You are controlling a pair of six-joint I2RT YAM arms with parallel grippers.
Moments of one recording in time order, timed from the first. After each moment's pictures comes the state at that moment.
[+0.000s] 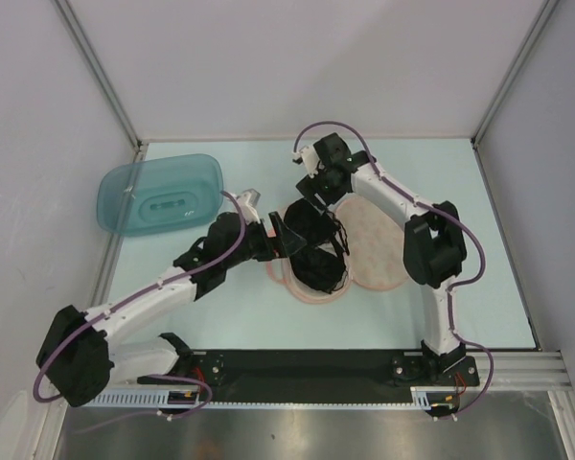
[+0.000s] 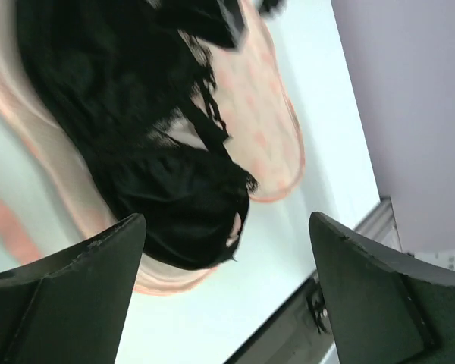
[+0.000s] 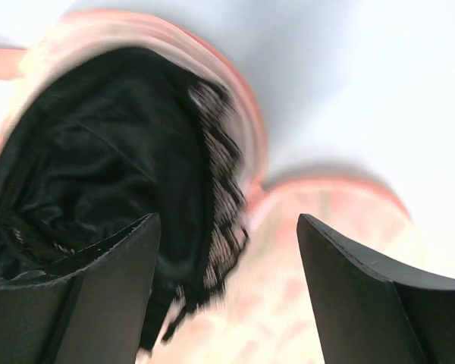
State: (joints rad) left arm -0.69 1.17 0.68 0.08 0.12 -0.78; right arm 0.54 2.09 1.84 -0.74 -0.06 -0.29
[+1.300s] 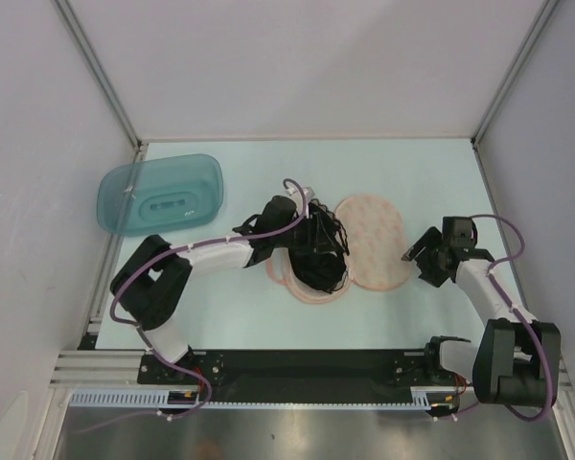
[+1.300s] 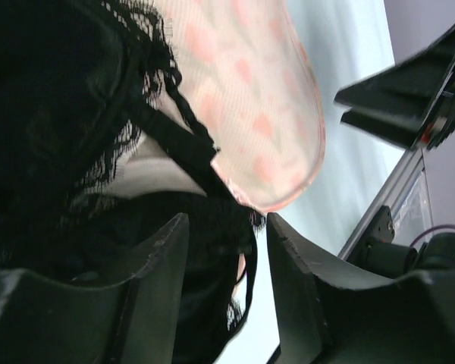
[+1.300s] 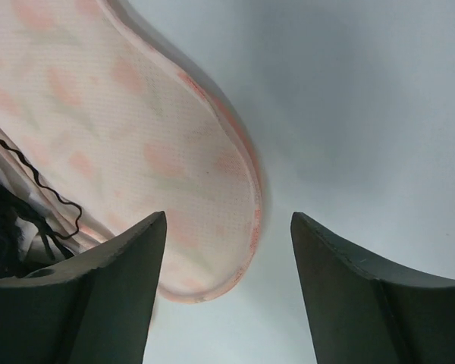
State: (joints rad) left arm -0.74 1.68 0.95 0.17 0.32 -0.69; right arm -0.07 1.15 0.64 -0.47 -0.08 0.72
